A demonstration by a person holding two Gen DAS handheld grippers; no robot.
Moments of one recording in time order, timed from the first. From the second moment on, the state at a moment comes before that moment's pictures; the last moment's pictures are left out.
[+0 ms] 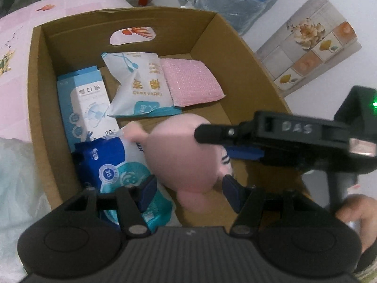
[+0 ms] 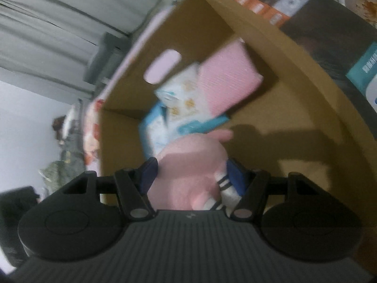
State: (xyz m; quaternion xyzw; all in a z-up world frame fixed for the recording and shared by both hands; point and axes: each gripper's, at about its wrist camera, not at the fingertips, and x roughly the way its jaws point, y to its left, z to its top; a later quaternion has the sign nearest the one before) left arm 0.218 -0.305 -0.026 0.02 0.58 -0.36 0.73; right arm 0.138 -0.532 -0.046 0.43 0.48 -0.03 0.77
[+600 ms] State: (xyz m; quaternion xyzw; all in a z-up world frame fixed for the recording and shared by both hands) left arm 0.198 -0.206 0.064 -0.03 0.46 -0.33 0.82; right arm 0.125 -0.529 -0.004 0.43 0.42 -0.01 0.80
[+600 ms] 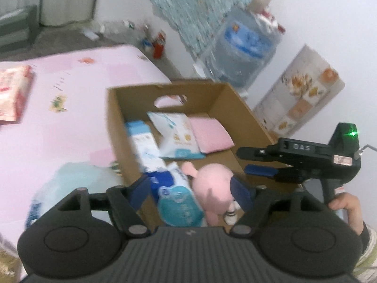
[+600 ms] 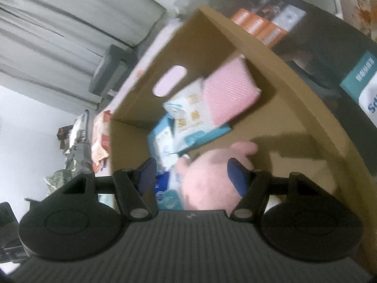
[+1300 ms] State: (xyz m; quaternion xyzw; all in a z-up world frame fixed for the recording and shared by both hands) left arm 0.119 0.055 0.050 -0.06 0.34 -0.06 0.94; right arm 0.217 -0.302 0.058 0.38 0.48 0.22 0.76
